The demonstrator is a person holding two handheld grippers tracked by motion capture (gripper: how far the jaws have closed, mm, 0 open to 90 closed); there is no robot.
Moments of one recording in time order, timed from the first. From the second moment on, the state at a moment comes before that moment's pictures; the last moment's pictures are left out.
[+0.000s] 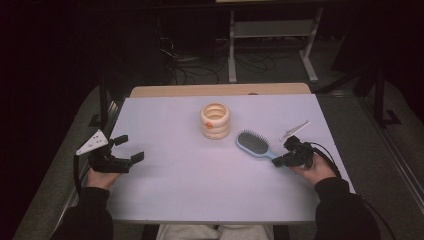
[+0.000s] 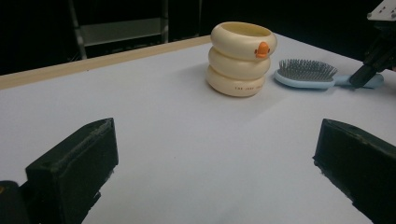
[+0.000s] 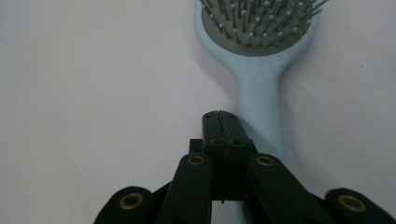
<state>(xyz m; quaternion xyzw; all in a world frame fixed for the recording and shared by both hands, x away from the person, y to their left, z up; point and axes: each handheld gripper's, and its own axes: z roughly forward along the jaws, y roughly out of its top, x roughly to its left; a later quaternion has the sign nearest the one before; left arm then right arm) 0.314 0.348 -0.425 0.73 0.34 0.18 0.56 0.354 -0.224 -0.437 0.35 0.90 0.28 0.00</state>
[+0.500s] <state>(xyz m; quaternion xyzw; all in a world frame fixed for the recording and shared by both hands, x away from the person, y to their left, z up) 0.314 0.348 -0.425 0.73 0.34 0.18 0.56 0.358 -0.236 -0.436 0.37 0.89 0.28 0.01</state>
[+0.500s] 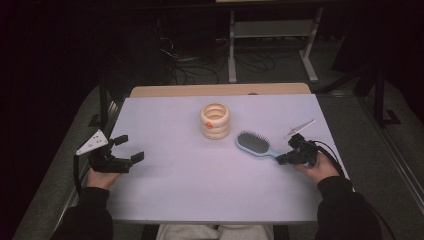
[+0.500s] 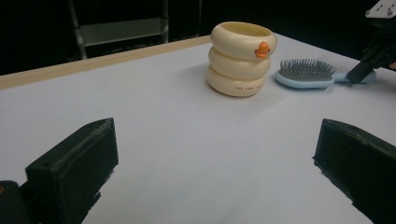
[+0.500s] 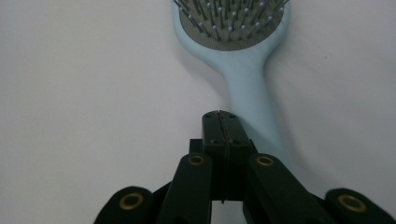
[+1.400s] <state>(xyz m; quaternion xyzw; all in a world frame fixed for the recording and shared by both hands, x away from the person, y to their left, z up) 0.315 0.347 -0.426 0.74 0.34 0.18 0.56 0.356 -0.233 -0.412 0.35 0.89 0.29 0.05</state>
